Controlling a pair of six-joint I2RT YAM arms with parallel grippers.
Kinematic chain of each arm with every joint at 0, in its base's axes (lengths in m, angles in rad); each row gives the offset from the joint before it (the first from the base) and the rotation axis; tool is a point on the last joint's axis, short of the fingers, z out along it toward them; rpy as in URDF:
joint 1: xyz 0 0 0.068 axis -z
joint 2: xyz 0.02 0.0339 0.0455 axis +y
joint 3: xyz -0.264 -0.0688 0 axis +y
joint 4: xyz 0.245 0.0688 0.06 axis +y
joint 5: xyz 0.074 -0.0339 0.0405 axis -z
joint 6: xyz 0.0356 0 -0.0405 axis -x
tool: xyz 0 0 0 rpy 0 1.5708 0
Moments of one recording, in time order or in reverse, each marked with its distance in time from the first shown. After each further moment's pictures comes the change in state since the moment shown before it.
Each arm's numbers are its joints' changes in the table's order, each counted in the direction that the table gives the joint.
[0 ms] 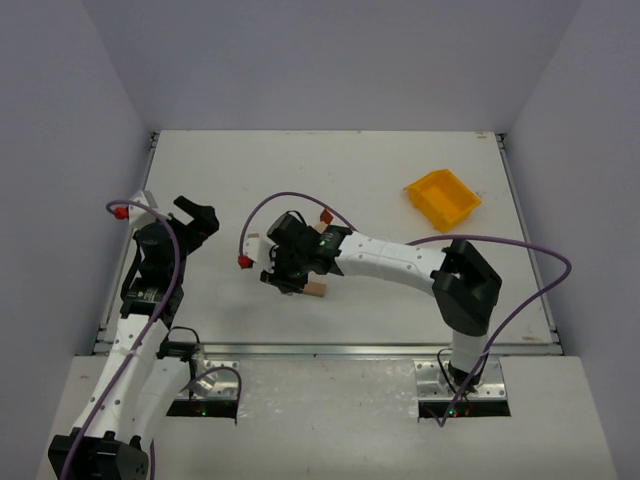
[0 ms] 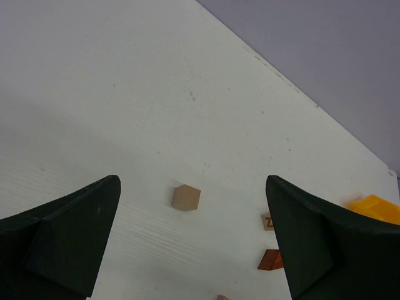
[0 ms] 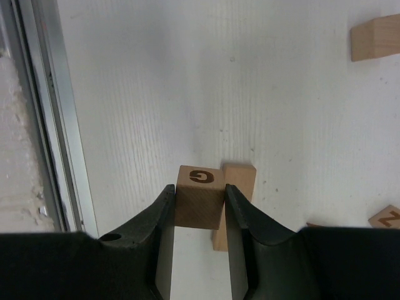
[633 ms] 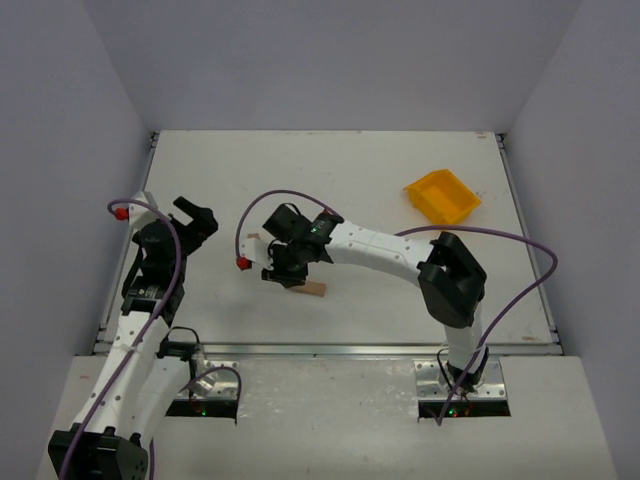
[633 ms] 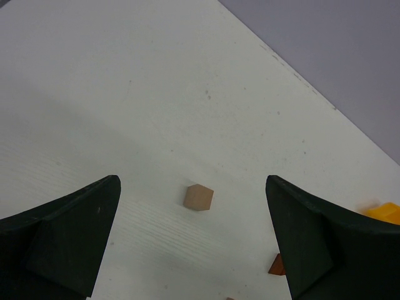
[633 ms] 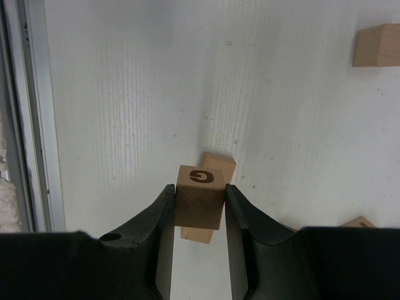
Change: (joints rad) left arm 0.000 0.022 0.000 0.019 -0.041 0.000; right arm 0.062 0.097 -0.146 0.176 -0.072 0.210
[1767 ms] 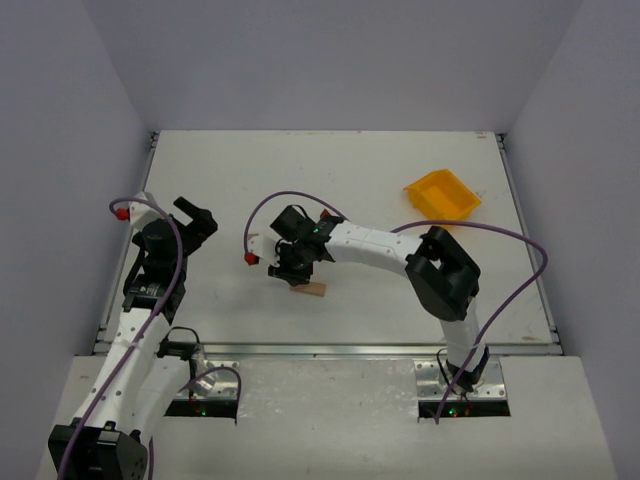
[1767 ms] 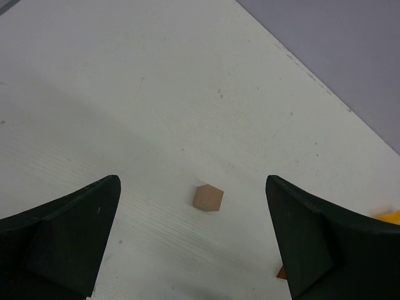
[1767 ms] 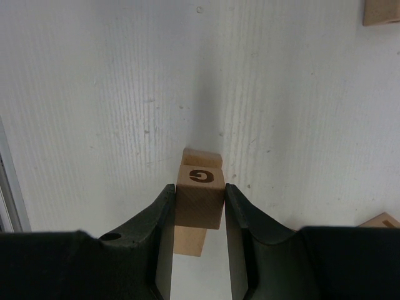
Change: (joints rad) left arm 0.000 0.024 0.000 0.009 -0.031 0.000; right arm 0.048 0.051 0.069 -0.098 0.016 -0.035
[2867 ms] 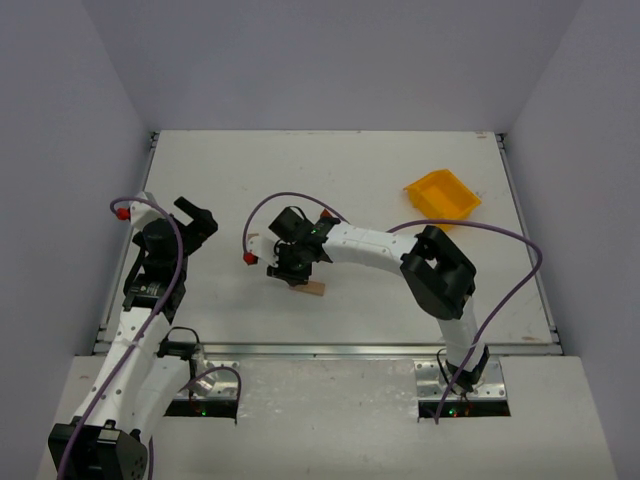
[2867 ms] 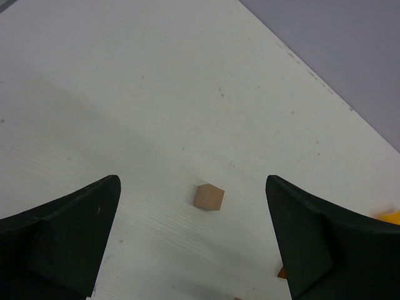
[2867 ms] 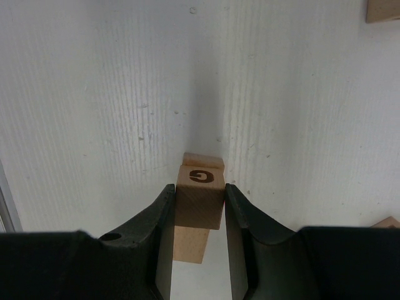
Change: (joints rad) left arm 0.000 0.006 0.000 0.000 0.001 0.000; right arm 0.000 0.026 -0.007 -0.014 0.008 -0.017
